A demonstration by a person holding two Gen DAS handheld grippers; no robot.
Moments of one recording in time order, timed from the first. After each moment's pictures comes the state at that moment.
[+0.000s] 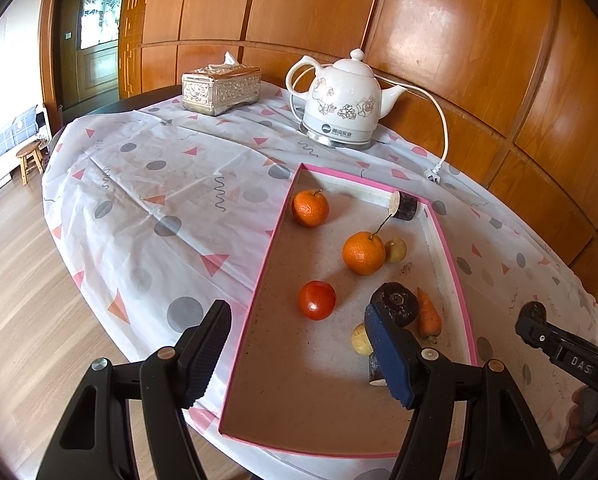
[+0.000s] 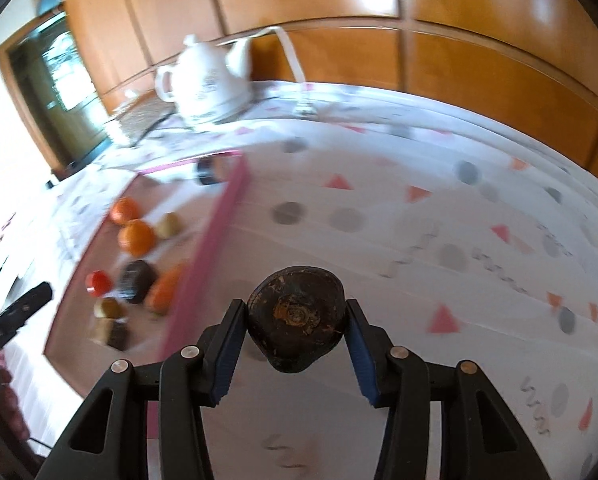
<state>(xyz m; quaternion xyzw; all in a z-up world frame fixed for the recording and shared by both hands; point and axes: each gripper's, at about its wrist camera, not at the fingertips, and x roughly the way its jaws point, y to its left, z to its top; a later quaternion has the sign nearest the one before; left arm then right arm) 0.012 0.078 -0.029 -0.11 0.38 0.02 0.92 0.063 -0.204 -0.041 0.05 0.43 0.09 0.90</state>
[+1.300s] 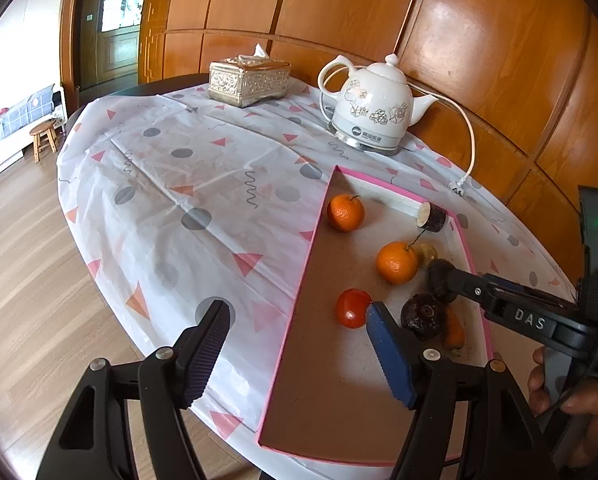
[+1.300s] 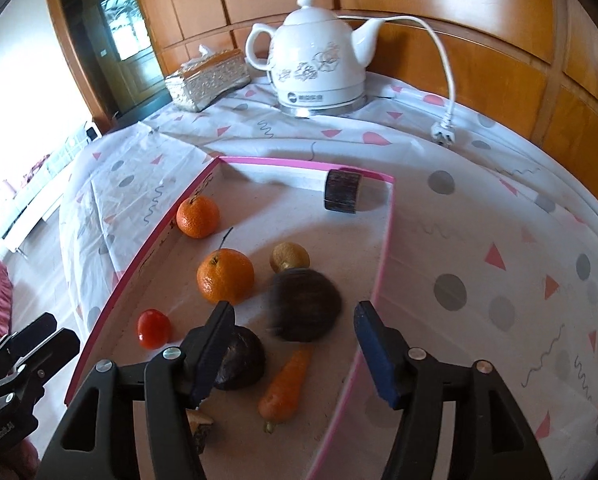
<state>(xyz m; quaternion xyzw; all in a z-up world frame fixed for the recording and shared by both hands) 0.014 0.103 -0.034 -0.14 0.39 0.05 0.91 0.131 -0.095 -0.045 -0.01 0.45 0.17 0.88</state>
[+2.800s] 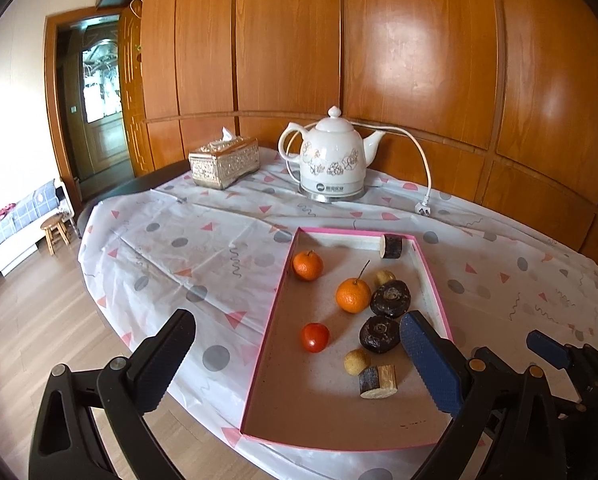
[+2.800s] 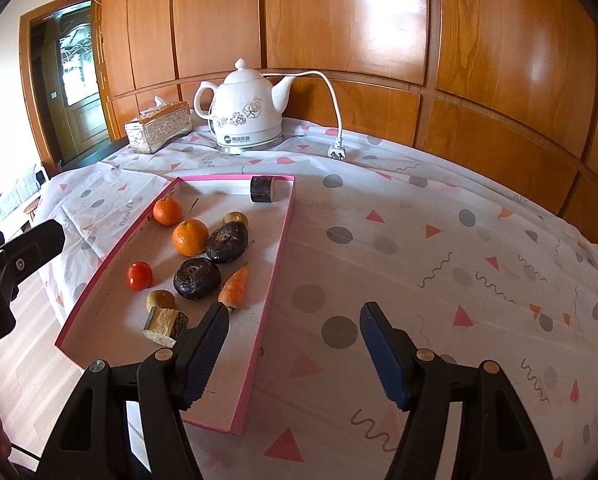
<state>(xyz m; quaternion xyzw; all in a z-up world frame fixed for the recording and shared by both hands) -0.026 0.045 0.022 -0.02 0.29 0.06 0.95 0.009 -0.129 -0.024 -0.02 0.36 0.04 0.93</state>
